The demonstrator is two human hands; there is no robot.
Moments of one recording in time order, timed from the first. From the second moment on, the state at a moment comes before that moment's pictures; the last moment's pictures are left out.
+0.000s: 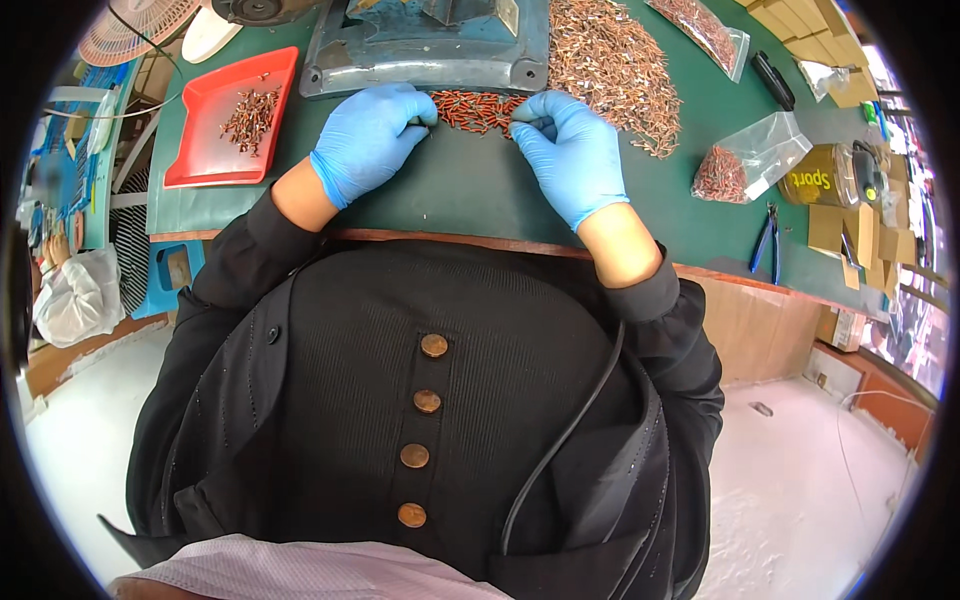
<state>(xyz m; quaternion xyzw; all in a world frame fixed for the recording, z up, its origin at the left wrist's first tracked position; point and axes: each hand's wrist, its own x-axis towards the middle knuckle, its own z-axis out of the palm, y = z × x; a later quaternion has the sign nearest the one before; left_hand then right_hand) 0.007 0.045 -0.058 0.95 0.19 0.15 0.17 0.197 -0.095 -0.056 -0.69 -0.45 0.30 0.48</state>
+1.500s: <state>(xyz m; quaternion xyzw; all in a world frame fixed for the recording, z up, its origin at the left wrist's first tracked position) 0.075 0.098 -0.002 0.73 0.26 0.59 0.23 0.187 0.055 -0.005 -0.60 -0.39 0.16 0.68</state>
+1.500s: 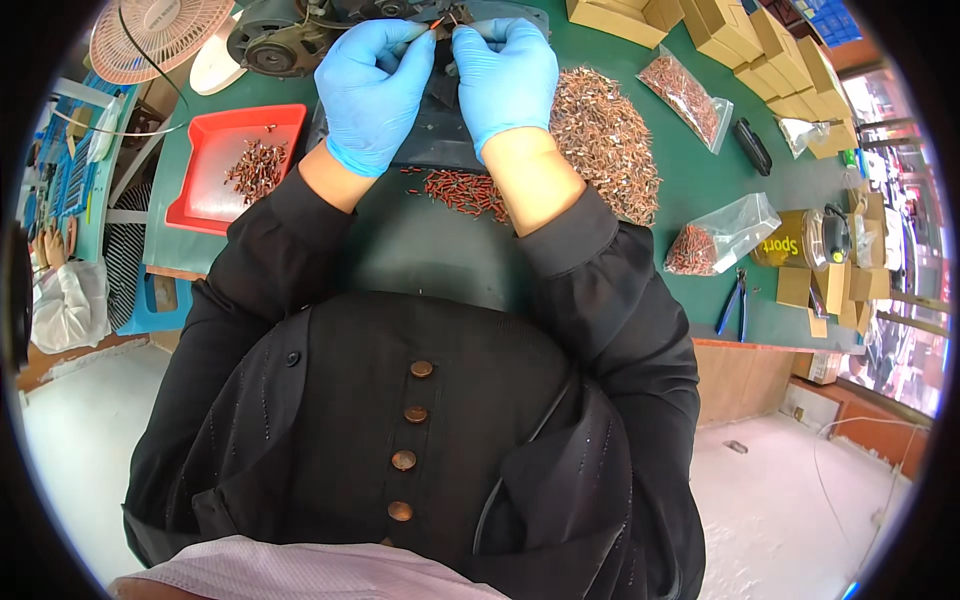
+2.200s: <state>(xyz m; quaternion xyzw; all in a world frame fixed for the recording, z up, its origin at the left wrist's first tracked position) 0.087 0.109 -0.005 0.73 0.24 0.61 0.17 0.185 0.066 -0.004 -0.64 -0.36 0.15 0.65</state>
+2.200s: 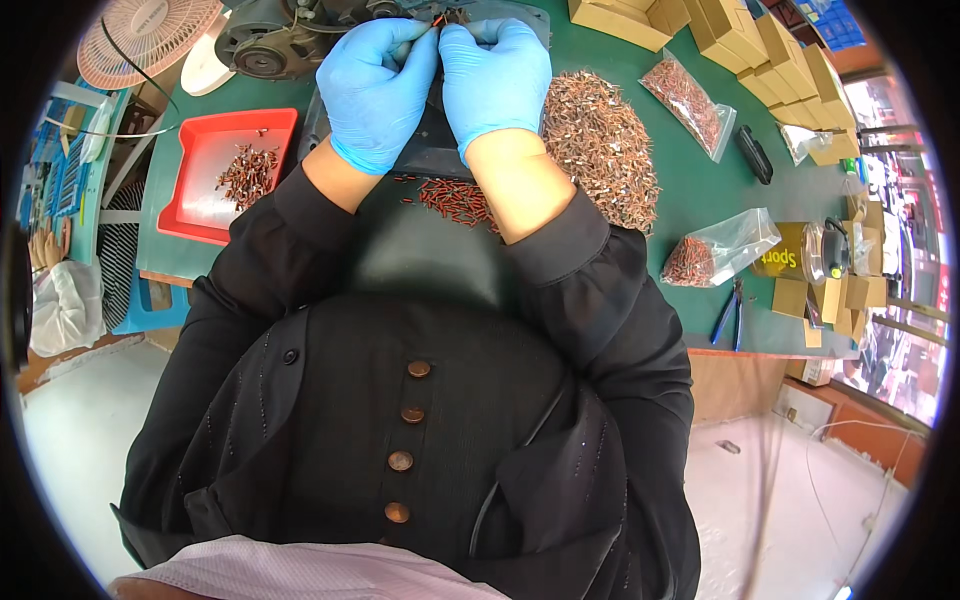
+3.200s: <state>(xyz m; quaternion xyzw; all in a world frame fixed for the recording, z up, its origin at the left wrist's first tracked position) -0.122 0.129 -0.042 0.79 0.47 0.34 0.22 0.274 -0.121 -0.047 -0.80 -0.46 0.23 0.31</state>
